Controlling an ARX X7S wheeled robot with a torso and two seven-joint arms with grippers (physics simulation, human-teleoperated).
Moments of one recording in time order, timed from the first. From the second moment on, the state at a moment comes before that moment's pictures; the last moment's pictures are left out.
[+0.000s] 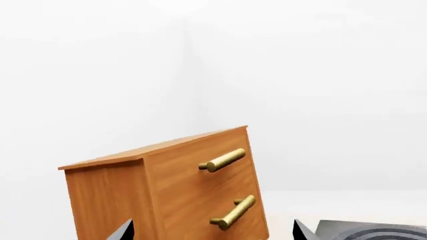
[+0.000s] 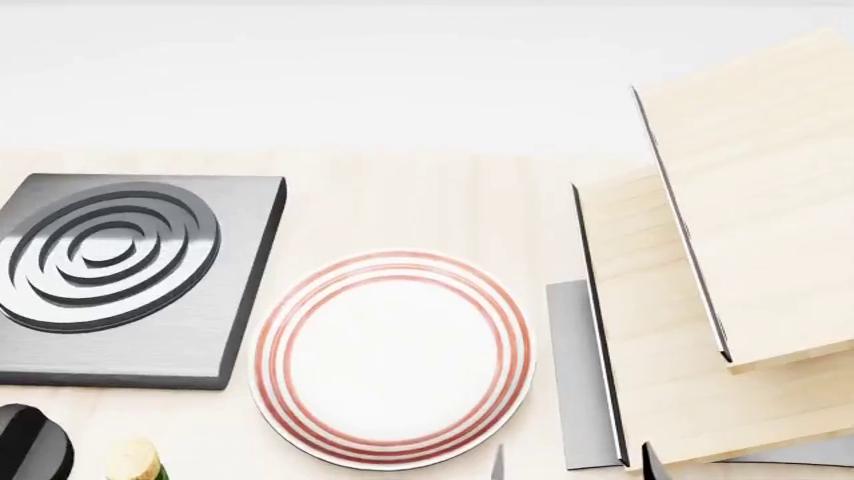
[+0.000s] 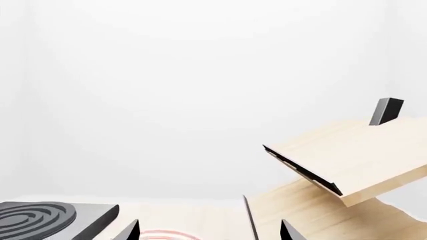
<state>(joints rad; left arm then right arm) 0.34 -0.56 -0.47 0.69 -0.34 -0.27 -0.47 -0.18 0.28 -0.25 -0.36 0.11 -0.23 0.28</state>
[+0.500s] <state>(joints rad) 0.36 -0.70 -0.52 0.65 -0.56 -0.56 -0.39 -0.15 0.27 -0.27 -0.30 0.10 -0.24 0.29</state>
